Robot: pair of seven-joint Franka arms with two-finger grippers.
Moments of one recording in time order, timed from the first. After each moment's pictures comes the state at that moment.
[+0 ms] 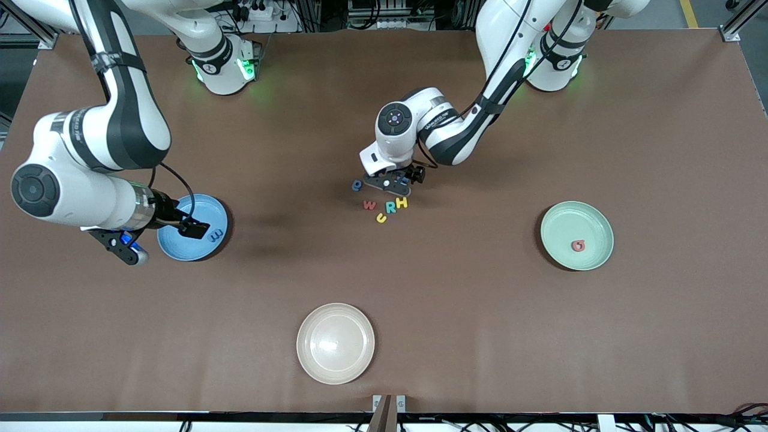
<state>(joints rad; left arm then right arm) -0.63 0.62 -0.30 -1.85 0.15 2.35 -0.63 0.13 0.29 -0.01 -1.69 0.12 1.78 0.70</state>
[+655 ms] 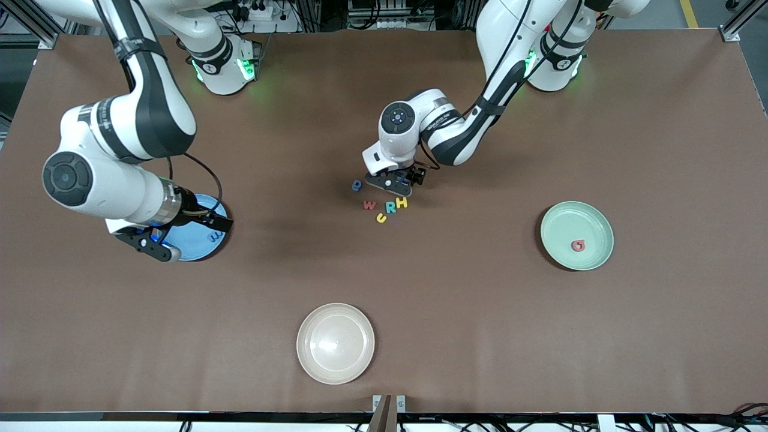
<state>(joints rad) -0.62 0.62 -0.29 -1.88 0.18 2.41 -0.63 0.20 0.29 0.02 -1.66 0.12 1.80 0.62</state>
